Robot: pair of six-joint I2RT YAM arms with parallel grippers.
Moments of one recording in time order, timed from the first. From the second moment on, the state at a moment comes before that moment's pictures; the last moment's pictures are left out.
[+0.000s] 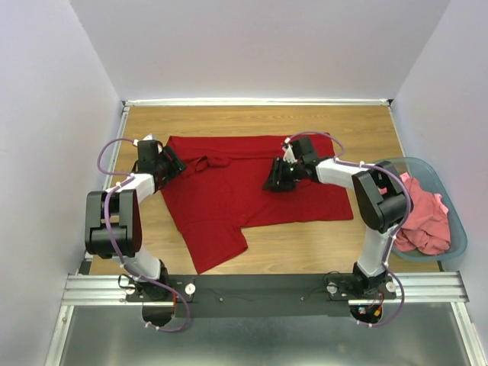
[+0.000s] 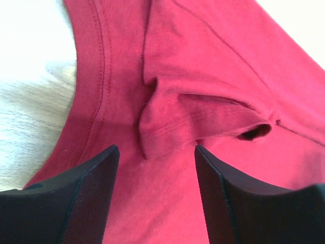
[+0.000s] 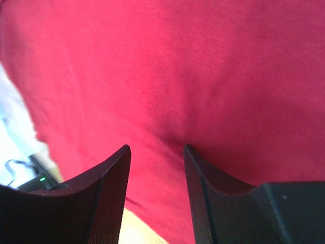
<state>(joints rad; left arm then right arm) 0.06 1.61 0.81 0.07 0.17 -0.59 0.45 1.91 1.12 -0.14 -0.45 0.58</state>
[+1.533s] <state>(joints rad) -0.05 1.66 0.79 0.06 0.22 -0.59 0.56 2.12 1.49 -0.10 -0.39 0.61</state>
